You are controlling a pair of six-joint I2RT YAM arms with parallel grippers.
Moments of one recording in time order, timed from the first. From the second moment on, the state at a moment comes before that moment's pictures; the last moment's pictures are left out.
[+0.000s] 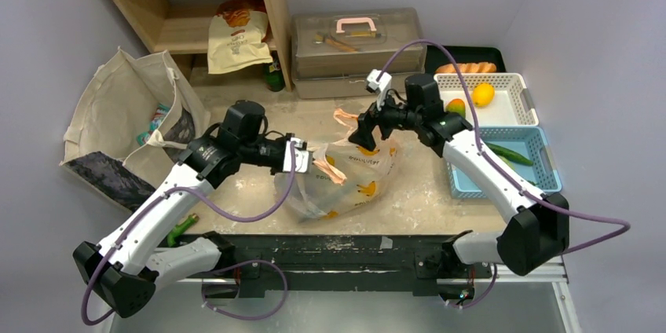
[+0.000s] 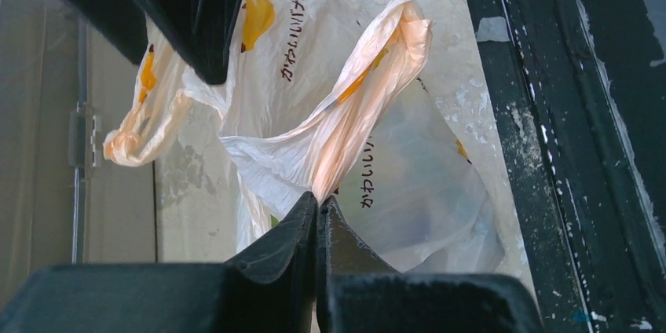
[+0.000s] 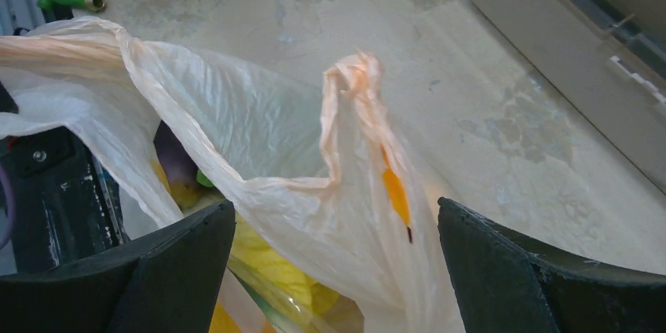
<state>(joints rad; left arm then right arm) -0.58 1.04 1.08 -0.68 0.75 0.89 0.43 1.32 1.13 -0.33 -0.59 -0.18</state>
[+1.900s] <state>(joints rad) -0.54 1.17 1.48 -1.05 0.60 0.81 0.35 0.99 0.88 -0.33 -0.43 0.04</state>
